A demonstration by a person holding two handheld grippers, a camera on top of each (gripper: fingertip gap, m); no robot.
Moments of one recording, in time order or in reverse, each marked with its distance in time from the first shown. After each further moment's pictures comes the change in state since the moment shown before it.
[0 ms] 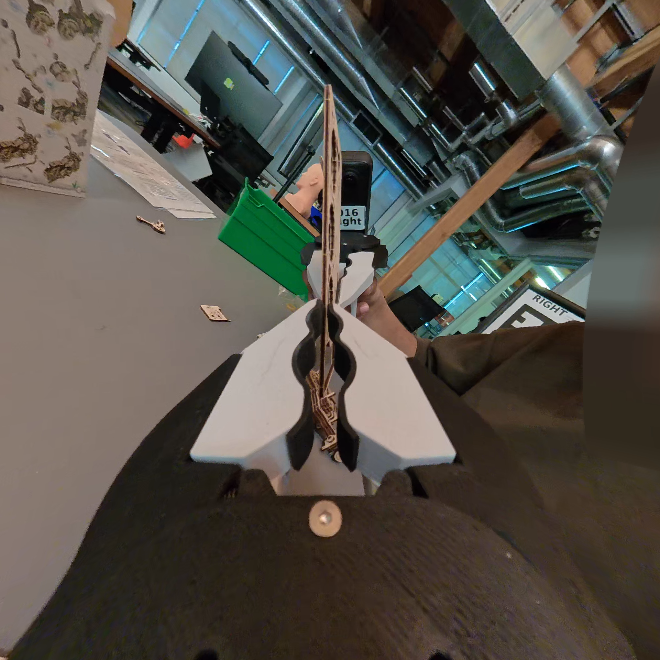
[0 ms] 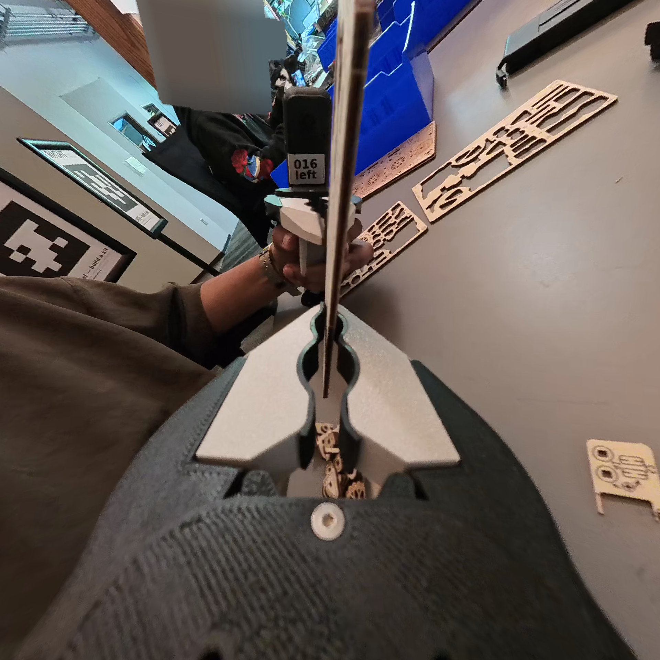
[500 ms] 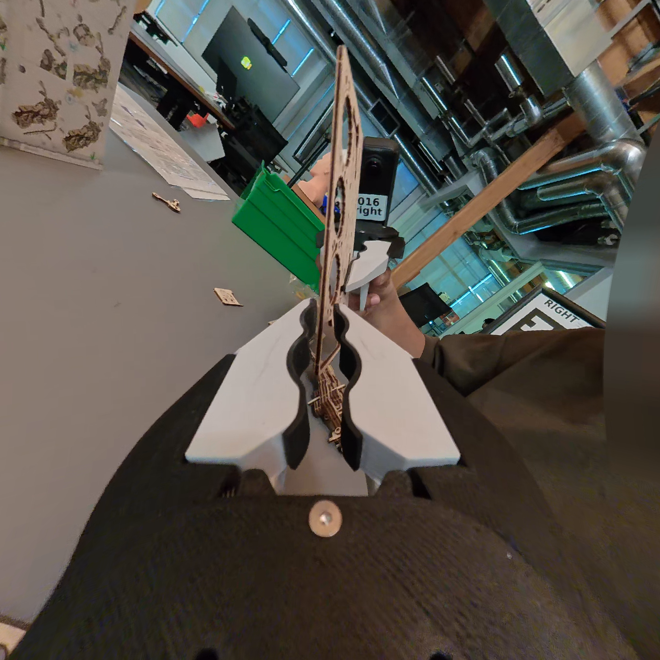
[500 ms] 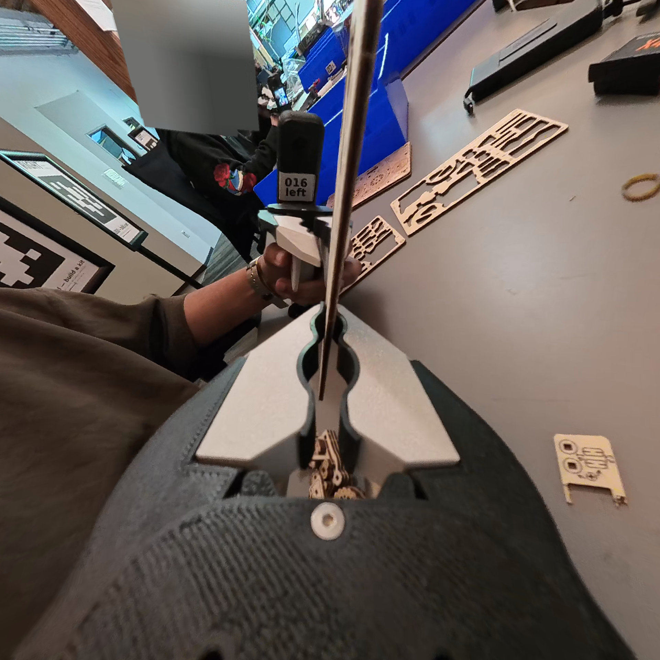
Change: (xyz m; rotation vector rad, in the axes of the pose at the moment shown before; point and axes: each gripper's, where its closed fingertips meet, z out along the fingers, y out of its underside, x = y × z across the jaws) left arm -0.014 0.008 0.001 -0.030 -0.045 -0.049; right arm 0.010 -0.007 -0.004 0.043 0.056 -0.018
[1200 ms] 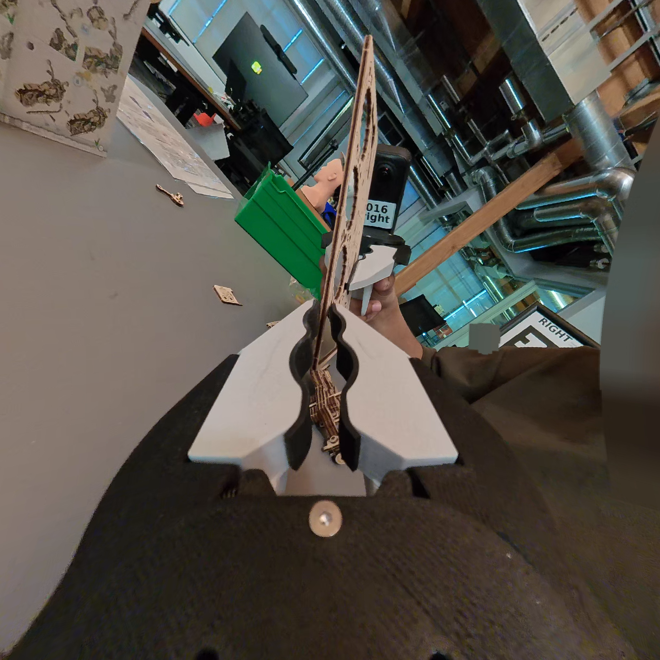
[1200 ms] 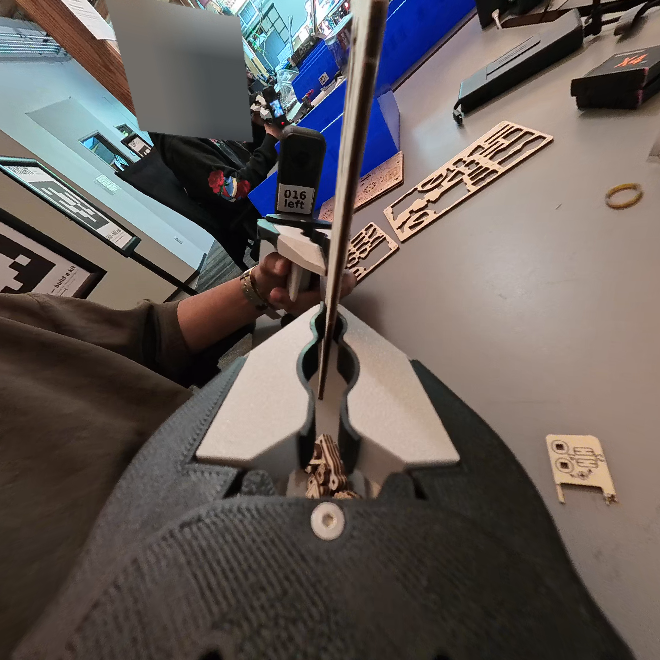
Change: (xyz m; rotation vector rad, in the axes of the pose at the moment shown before) left arm -0.004 0.001 0.006 0.022 -0.013 -0.061; right arm 0.003 -0.003 -0.001 0.021 0.021 -0.007
